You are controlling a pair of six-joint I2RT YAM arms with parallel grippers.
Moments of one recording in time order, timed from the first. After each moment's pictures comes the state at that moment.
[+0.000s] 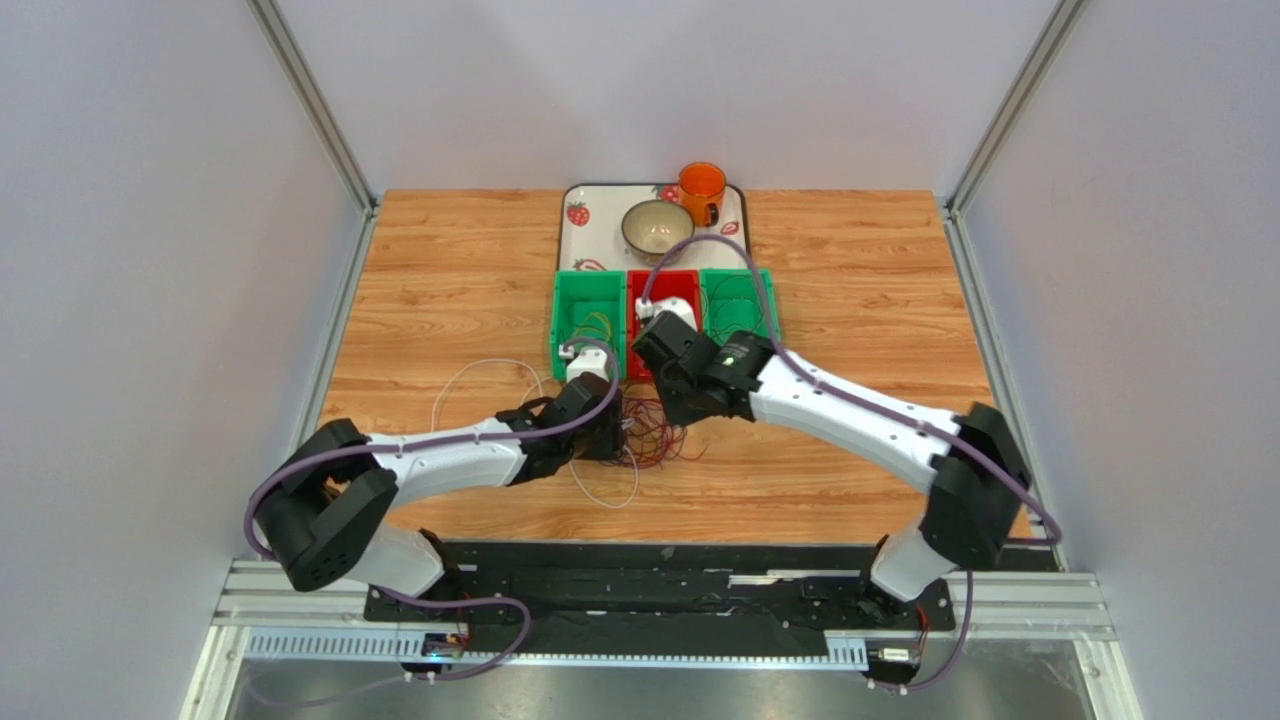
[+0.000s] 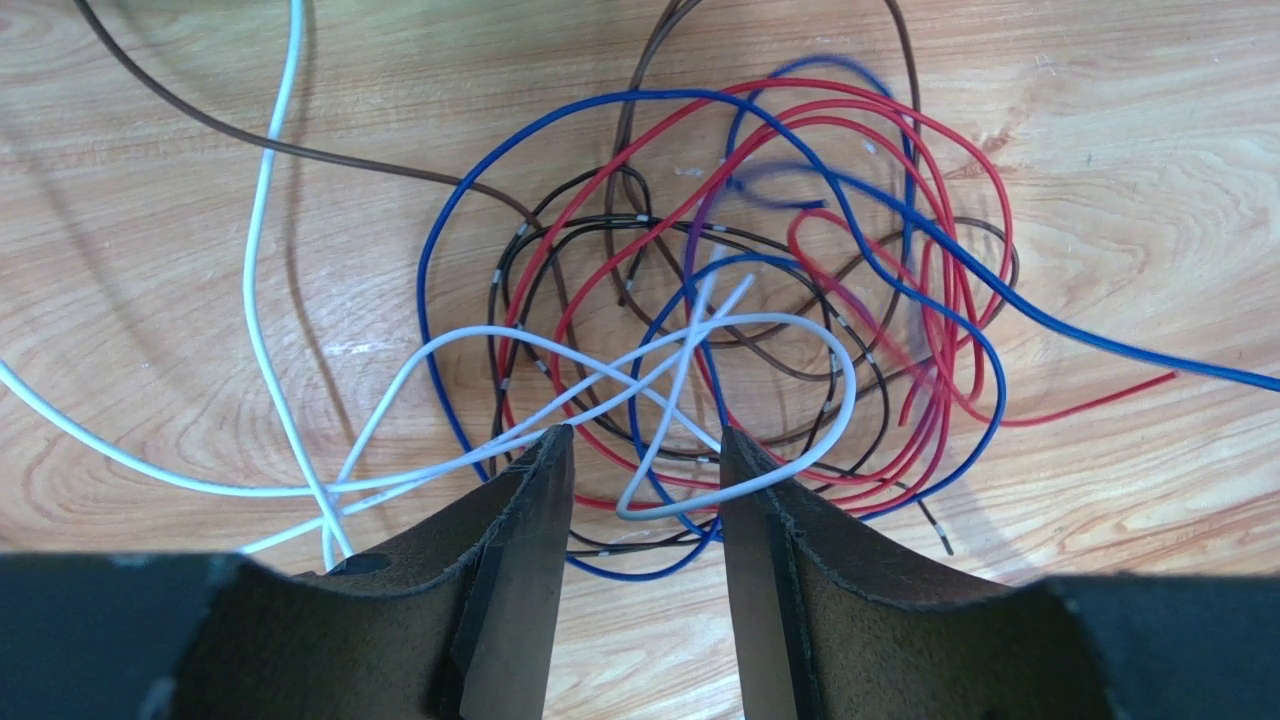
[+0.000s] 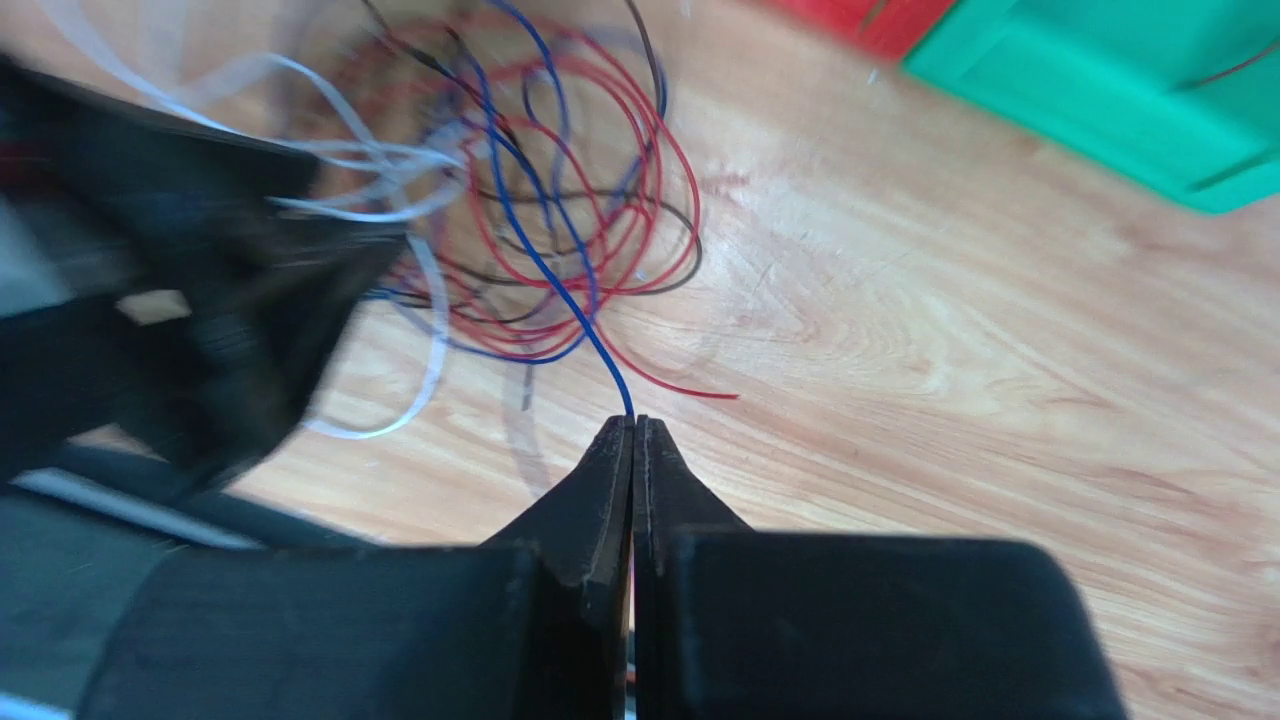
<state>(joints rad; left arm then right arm) -0.86 1.41 0.63 -0.06 -0.26 -0.68 0.94 1.61 1.30 -0.79 0.27 0.48</state>
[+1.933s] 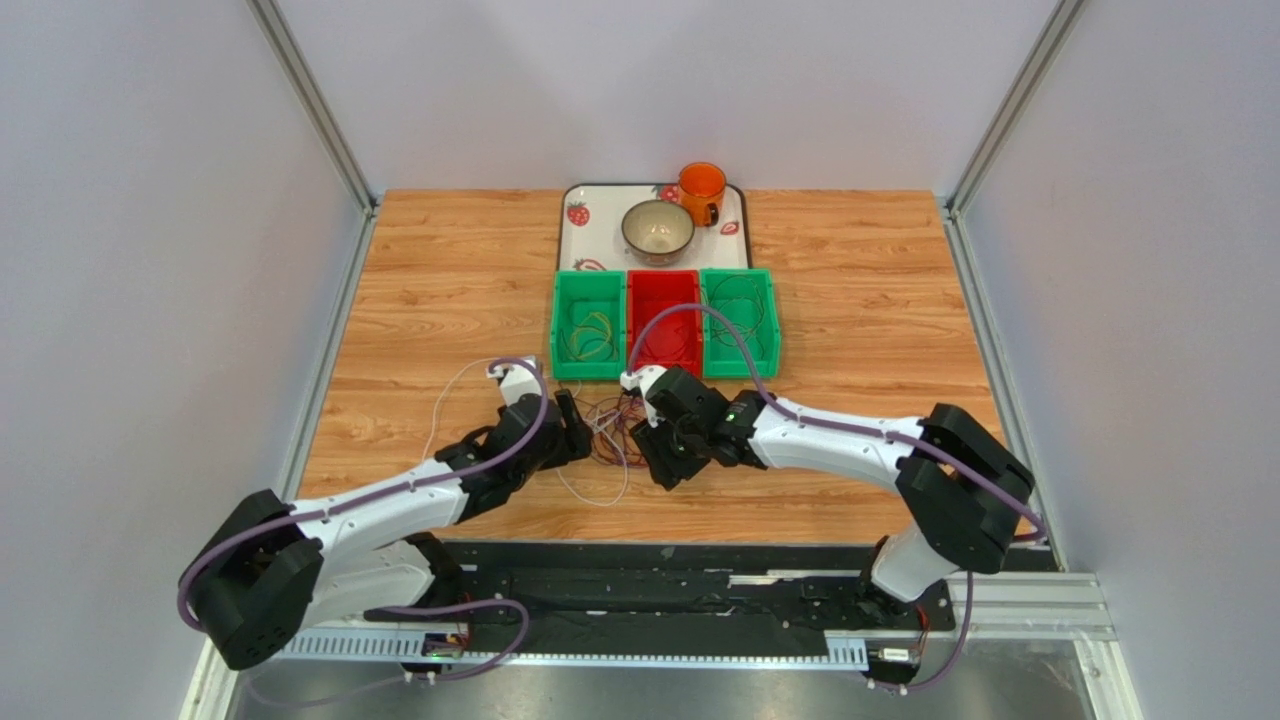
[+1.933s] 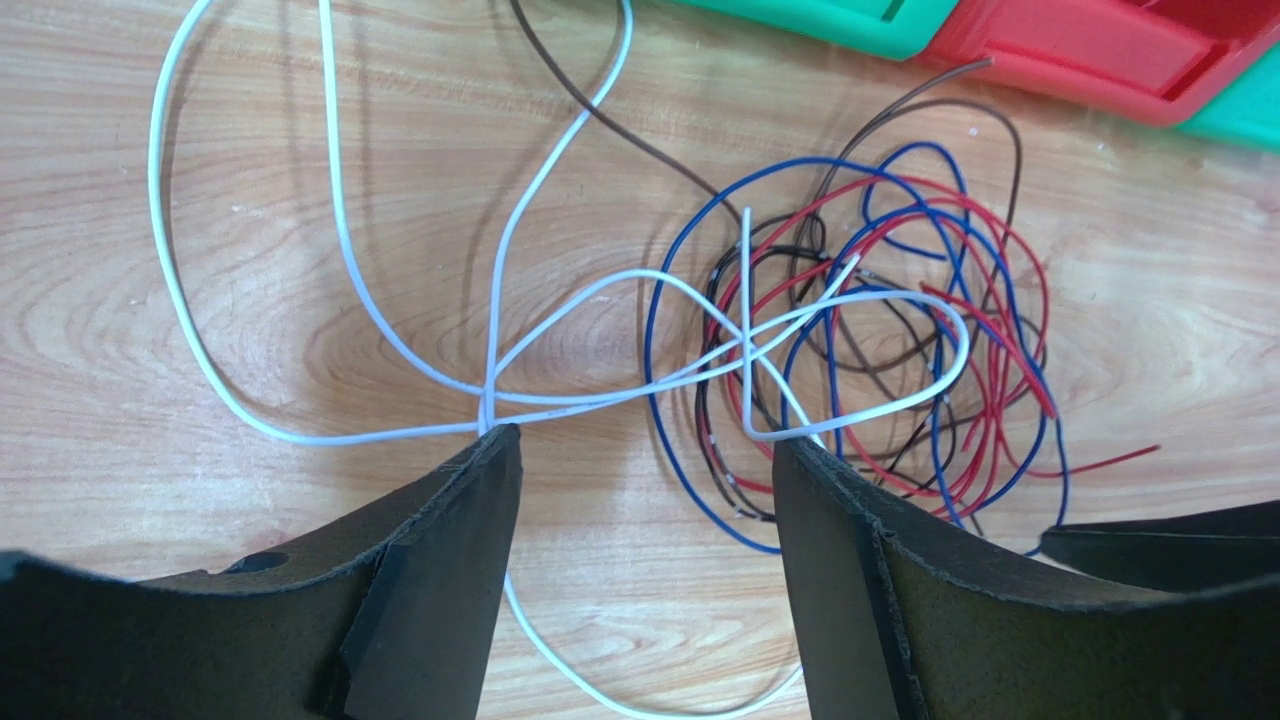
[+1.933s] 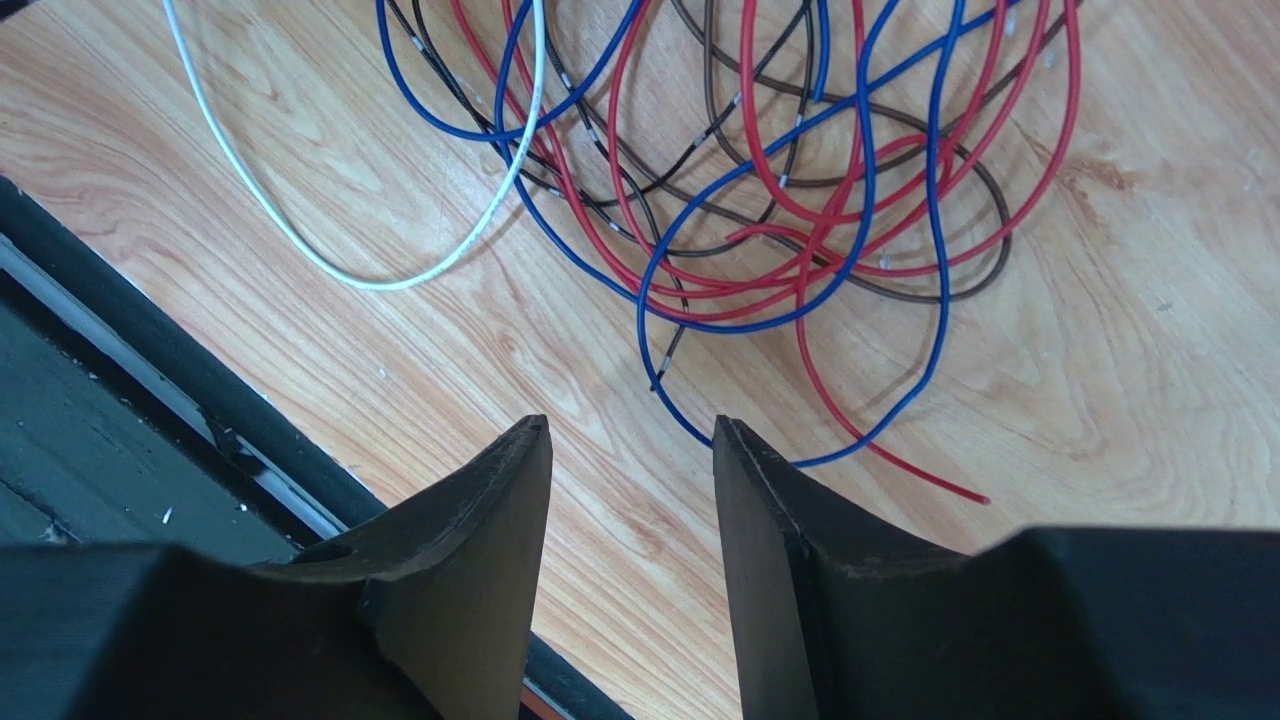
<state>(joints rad) -0.77 1.09 0.38 -0.01 -0.35 -0.83 0.97 1.55 0.91 -0.36 -0.04 0.27</state>
